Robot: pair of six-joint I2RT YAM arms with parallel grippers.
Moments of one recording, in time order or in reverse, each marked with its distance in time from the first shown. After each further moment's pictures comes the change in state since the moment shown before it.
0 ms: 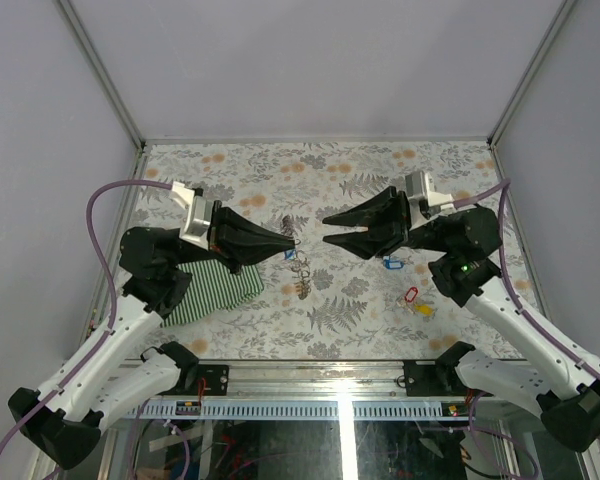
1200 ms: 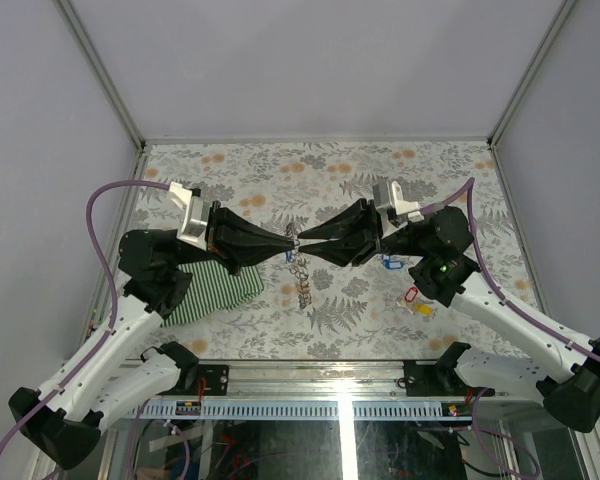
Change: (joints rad) left arm 0.000 -0.001 -0.011 0.051 0.000 -0.036; right arm 0.167 0.084 0.012 -0.006 0.086 -0.084
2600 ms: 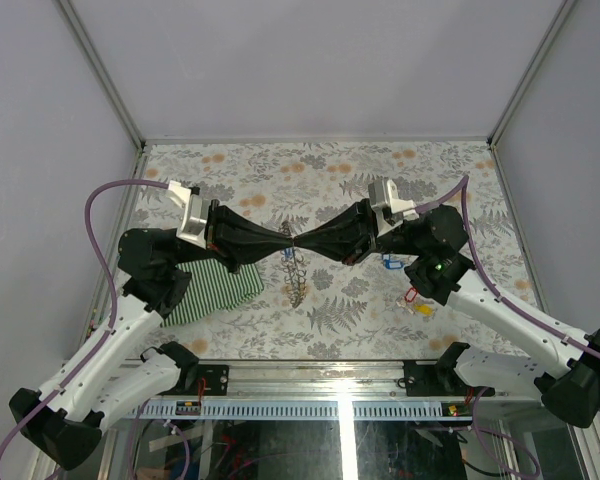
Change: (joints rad) left arm 0.006 0.001 0.000 -0.008 0.000 0.008; right arm 0.016 0.027 0.011 0.025 0.016 0.001
